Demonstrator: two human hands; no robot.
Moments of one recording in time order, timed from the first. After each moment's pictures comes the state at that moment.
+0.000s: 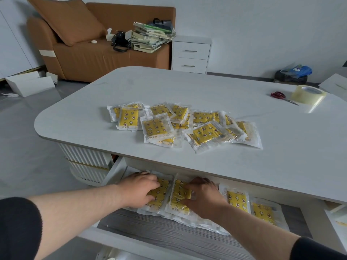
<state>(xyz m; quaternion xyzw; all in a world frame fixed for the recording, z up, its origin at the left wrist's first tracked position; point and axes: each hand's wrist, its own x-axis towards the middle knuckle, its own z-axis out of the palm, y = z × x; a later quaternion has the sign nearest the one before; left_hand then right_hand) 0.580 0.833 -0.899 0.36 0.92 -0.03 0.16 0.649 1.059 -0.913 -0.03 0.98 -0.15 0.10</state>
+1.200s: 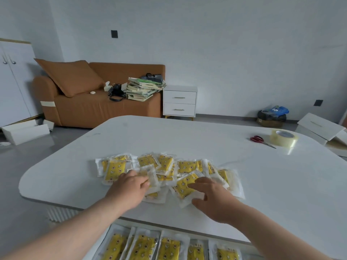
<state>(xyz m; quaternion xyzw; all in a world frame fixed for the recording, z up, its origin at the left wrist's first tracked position) 0.536 0.876 -0.781 0.14 0.98 0.13 0.01 0.610 1.123 -0.780 -0.04 0.97 -0.22 0.03</state>
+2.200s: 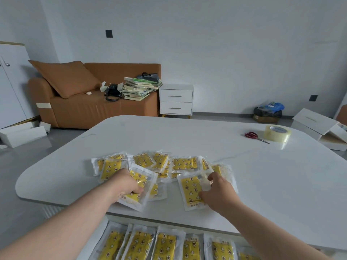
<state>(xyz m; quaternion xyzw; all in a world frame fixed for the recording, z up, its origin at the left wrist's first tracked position) 0.532 0.890 -0.756 -0.08 0.93 0.32 0.13 0.618 1.128 -0.776 0.20 0.92 -0.33 -0.02</state>
